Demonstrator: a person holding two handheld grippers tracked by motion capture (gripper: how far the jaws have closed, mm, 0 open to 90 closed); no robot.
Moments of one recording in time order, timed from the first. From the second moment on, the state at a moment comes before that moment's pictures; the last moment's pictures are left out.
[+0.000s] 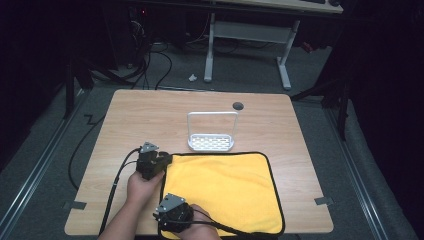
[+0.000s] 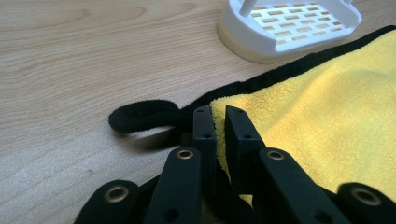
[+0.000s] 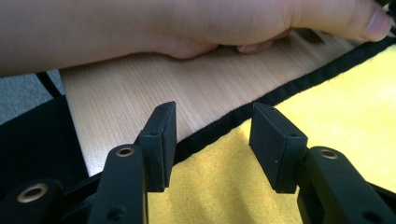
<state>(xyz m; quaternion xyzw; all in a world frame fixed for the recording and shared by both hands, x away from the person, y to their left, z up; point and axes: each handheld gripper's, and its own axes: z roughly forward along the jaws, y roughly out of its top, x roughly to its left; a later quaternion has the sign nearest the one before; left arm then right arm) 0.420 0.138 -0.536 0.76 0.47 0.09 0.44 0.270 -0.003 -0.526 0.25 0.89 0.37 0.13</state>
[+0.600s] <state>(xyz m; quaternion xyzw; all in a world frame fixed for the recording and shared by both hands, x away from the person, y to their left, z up) 0.423 0.145 -0.535 0.75 0.48 0.06 0.45 0.273 -0.010 -0.516 0.25 0.88 0.37 0.15</state>
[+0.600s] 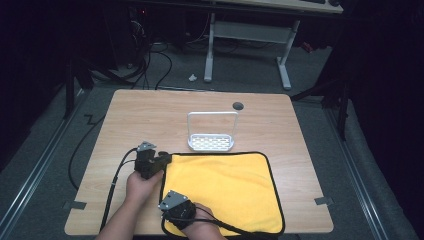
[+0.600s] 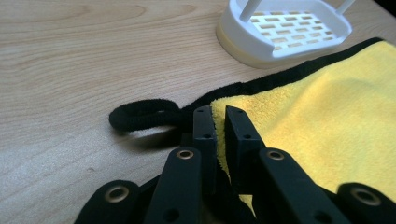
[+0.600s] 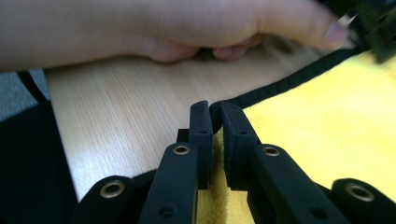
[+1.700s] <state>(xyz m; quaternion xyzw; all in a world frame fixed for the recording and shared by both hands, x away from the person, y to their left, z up) 0.400 0.213 -0.477 0.69 0.54 0.12 0.47 0.265 0.038 -0.462 0.19 0.85 0.45 0.18</state>
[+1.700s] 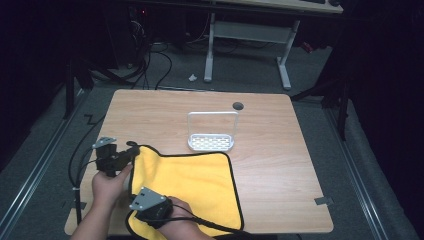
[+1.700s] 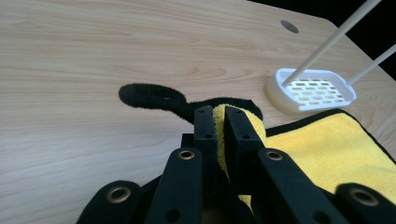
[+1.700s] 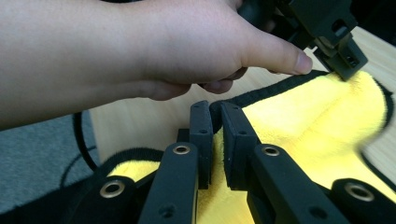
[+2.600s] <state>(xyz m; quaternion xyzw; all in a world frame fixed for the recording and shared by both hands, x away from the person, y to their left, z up) 0.407 0.059 -0.480 0.72 0.50 0.11 0.46 0.253 -0.133 -0.483 0.31 0.83 0.40 0.22</state>
